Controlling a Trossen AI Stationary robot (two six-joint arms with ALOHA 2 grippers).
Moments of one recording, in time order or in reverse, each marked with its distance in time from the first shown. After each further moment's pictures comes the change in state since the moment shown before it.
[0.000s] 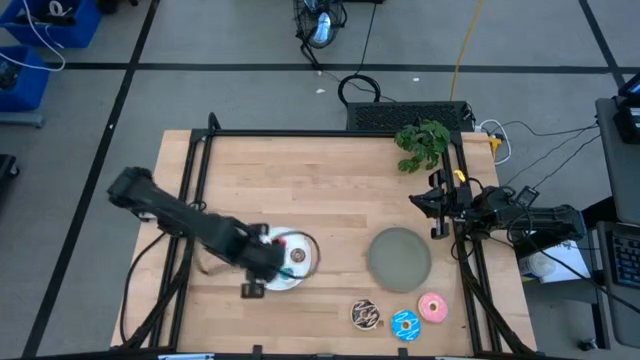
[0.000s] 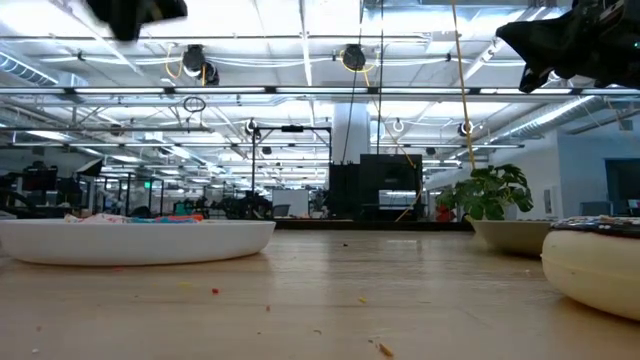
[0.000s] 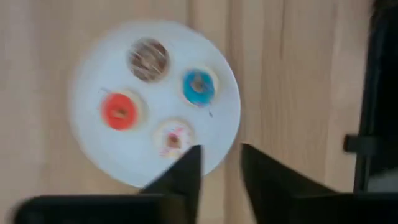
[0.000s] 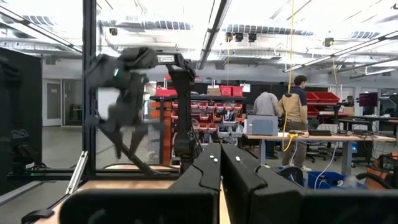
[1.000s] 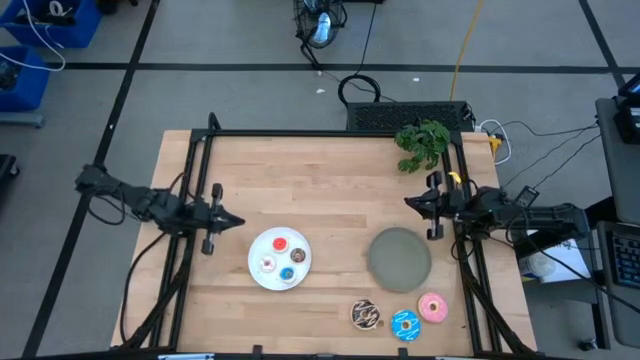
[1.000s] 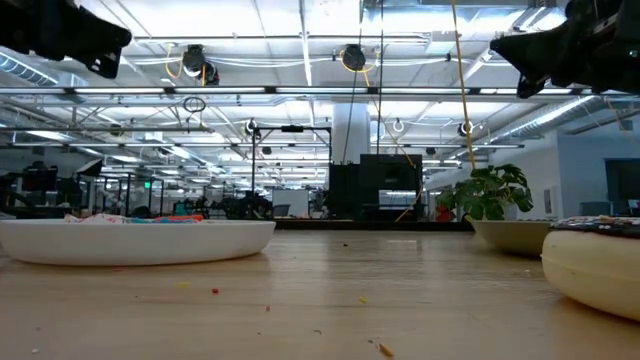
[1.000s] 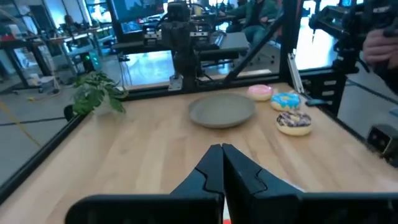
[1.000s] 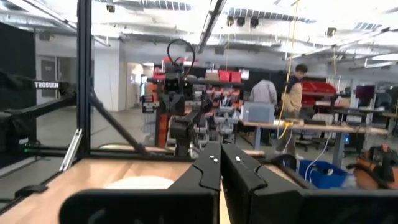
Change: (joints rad) left arm 0.060 -1.322 -1.171 1.038 -0.294 0.519; right arm 0.000 0.049 0.000 -0.030 0.004 -0.047
